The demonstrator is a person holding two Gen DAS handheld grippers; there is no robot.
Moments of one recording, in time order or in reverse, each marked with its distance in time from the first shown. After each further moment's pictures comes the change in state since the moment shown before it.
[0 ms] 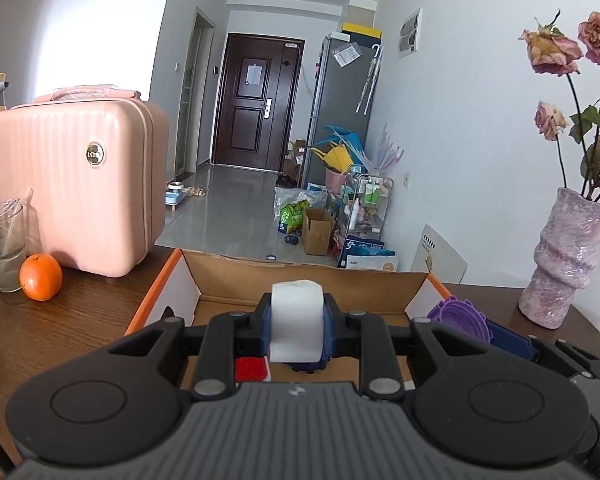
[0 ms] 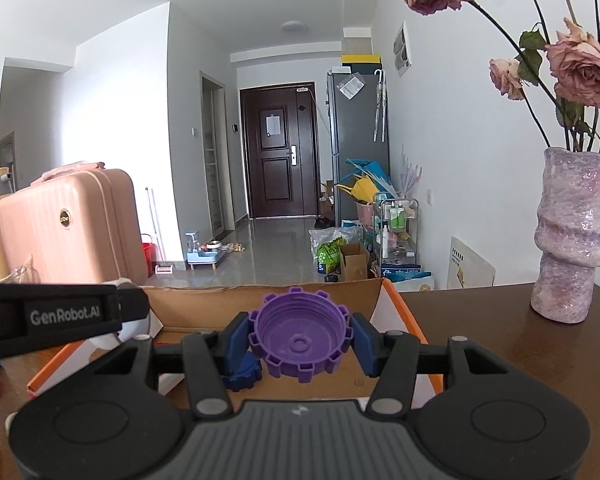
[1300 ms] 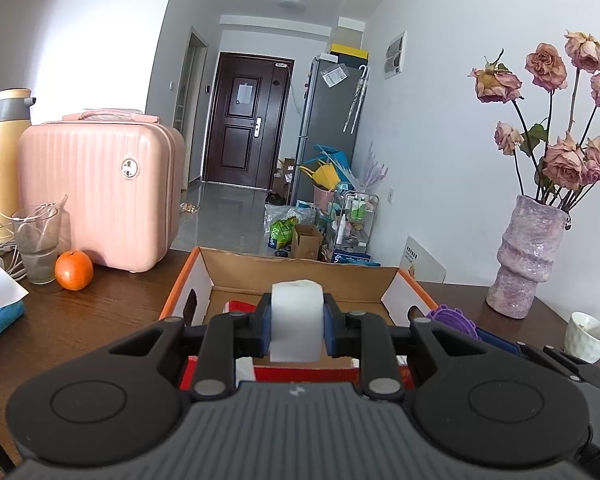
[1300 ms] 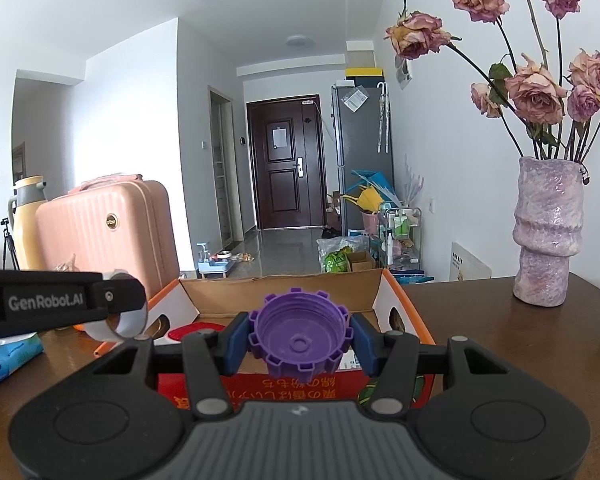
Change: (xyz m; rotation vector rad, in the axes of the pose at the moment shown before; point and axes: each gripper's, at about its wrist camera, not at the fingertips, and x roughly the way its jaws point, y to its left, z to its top) left arm -0.095 0.007 -0.023 0.005 -0.062 -0.040; right arm -0.087 0.009 -0.019 0.011 -0.040 0.023
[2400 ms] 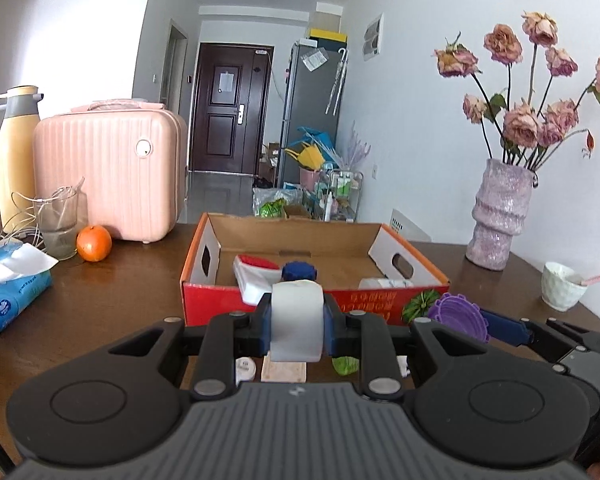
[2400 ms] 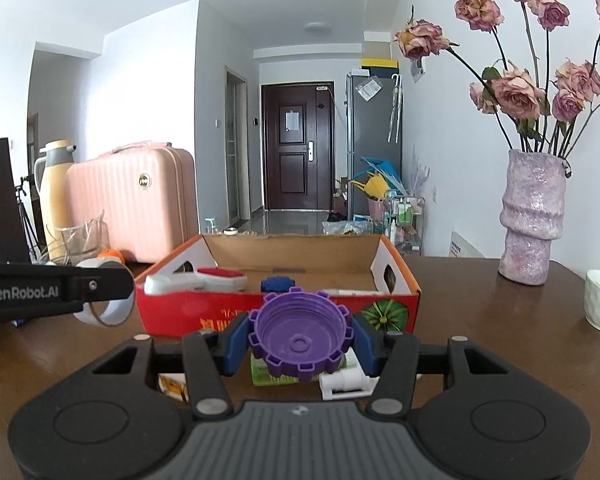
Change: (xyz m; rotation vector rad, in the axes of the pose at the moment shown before) left arm -0.073 0.015 -0.035 0.057 0.046 -0.040; right arm -0.070 0.011 -0.032 -0.058 0.041 0.013
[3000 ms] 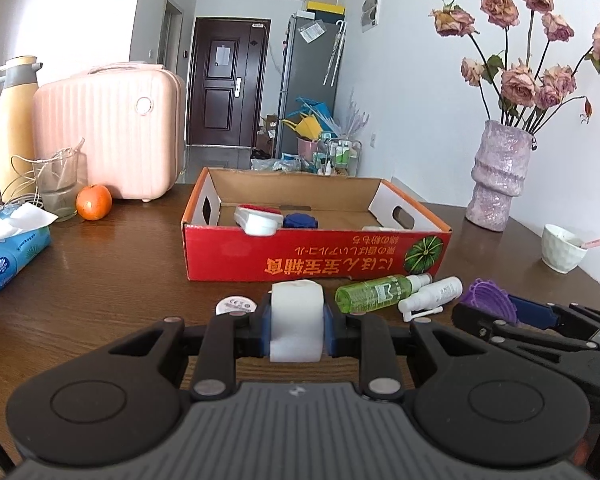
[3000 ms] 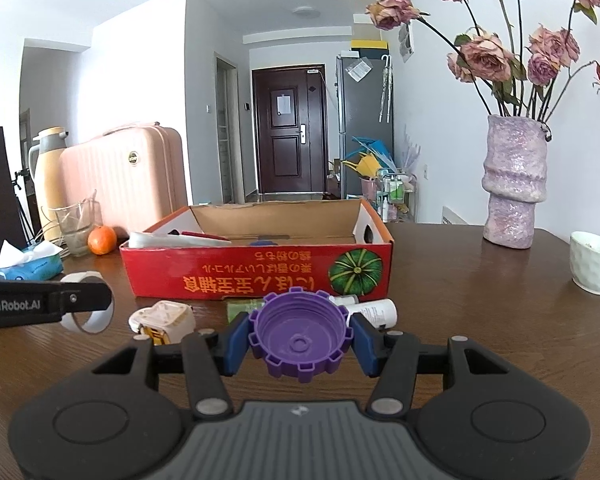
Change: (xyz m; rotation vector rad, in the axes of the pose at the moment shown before) left arm -0.003 0.004 -0.034 0.014 0.087 -0.007; right arm -0.019 -0.020 -0.035 0.014 0.061 -0.008
